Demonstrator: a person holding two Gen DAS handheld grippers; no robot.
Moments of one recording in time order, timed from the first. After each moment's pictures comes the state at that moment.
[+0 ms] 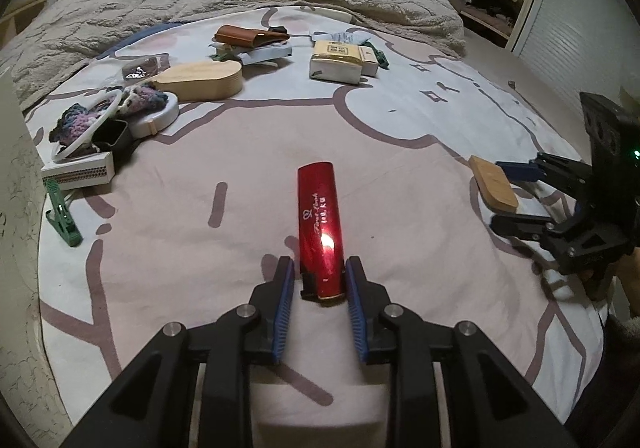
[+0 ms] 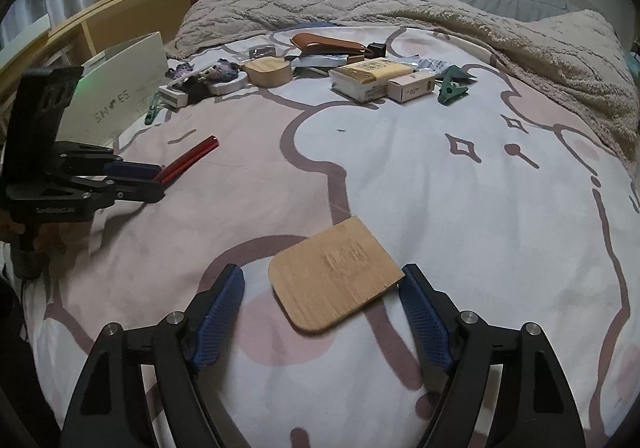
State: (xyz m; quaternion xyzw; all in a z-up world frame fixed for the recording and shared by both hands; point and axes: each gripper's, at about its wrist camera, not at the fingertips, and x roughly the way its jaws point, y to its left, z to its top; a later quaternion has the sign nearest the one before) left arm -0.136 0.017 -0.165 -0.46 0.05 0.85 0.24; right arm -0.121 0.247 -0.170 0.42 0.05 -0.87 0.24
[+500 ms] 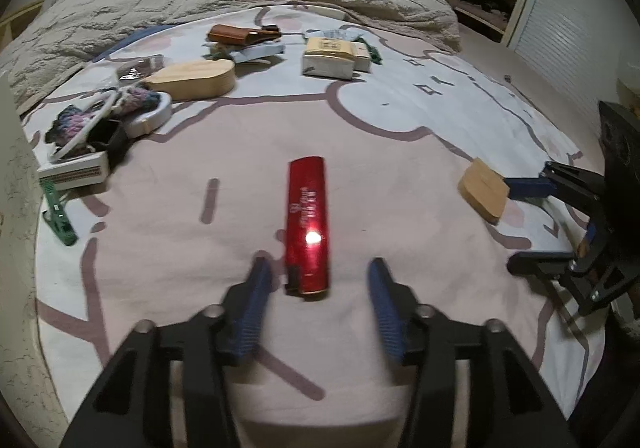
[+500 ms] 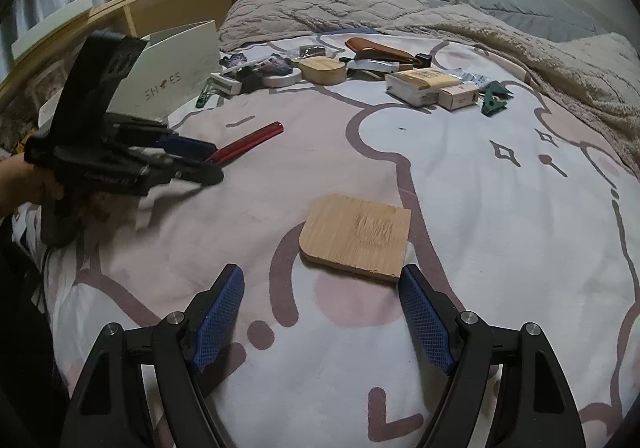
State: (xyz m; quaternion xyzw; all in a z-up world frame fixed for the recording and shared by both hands) left arm -0.130 0.024 -0.169 -0.46 0.06 0.85 0.25; right arm -0.091 0.231 -0.166 0.41 0.07 -0.86 0.29
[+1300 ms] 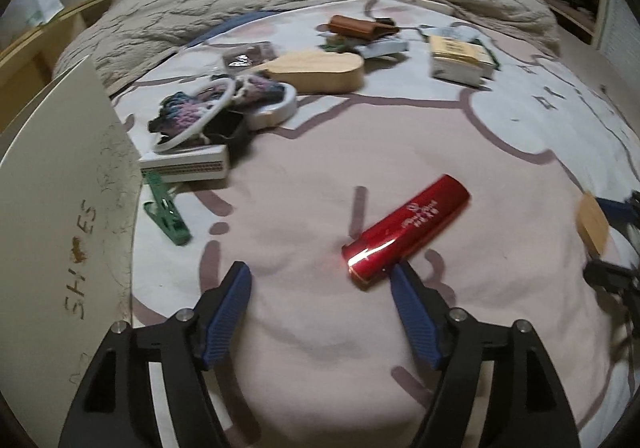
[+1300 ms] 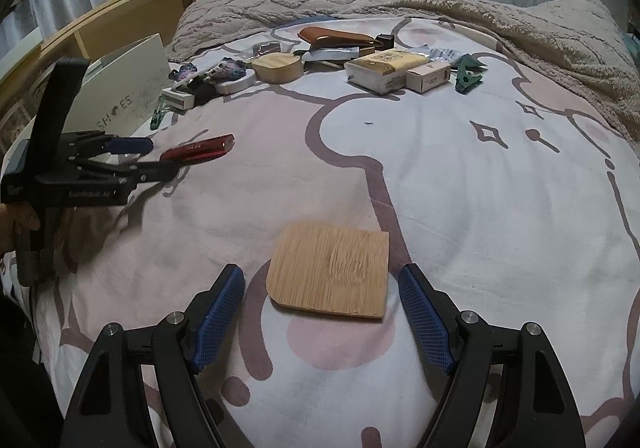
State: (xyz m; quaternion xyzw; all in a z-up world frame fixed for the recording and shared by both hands) left arm -0.163 -0.006 -0.169 -0.47 0.11 0.87 0.06; right arm -0.118 0.224 -0.172 0.44 0.03 -0.87 0.23
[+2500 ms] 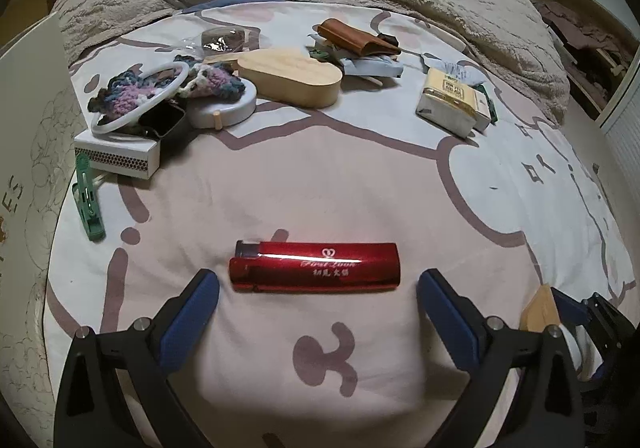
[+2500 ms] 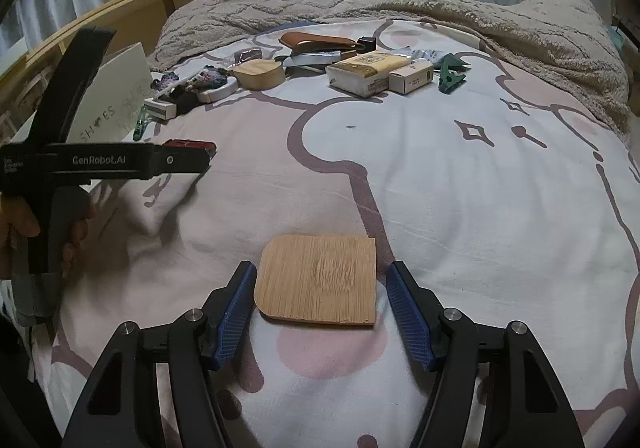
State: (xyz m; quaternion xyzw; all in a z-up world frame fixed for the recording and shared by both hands) left arm -0.188 0.026 -0.173 -0.49 -0.03 0.87 0.07; right arm -0.123 0.223 -0.174 0.43 0.02 -0.88 0.20
